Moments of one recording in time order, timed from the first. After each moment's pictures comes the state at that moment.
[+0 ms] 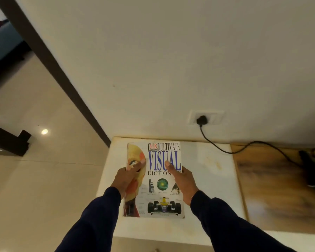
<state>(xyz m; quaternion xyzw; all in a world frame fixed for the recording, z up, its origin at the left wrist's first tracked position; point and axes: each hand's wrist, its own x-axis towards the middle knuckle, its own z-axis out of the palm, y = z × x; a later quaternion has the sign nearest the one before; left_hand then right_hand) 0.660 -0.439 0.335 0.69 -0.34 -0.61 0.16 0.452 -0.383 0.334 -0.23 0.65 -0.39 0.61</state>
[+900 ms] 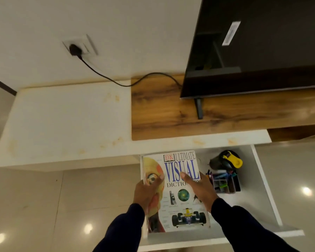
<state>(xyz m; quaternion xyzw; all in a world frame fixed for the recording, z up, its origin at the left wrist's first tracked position) 0.257 -0.005 0.278 0.69 -0.30 -0.65 0.12 0.061 0.058 0.277 -0.17 0.71 -0.36 0.58</state>
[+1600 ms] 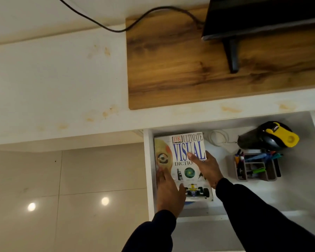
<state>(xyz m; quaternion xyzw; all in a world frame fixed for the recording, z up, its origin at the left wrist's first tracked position) 0.237 0.055 0.109 0.66 -0.60 -0.45 0.01 0.071 0.041 0.055 -0.14 0.72 -0.37 0.57</state>
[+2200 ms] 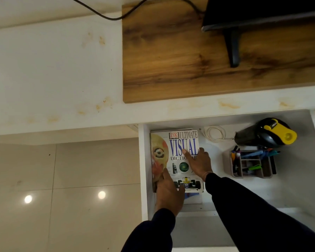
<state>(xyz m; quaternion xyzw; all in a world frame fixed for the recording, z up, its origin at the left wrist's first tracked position) 0.226 0.068 0.105 0.65 -0.57 -0.50 0.01 0.071 0.032 0.000 -0.25 0.84 -0.17 0.45</state>
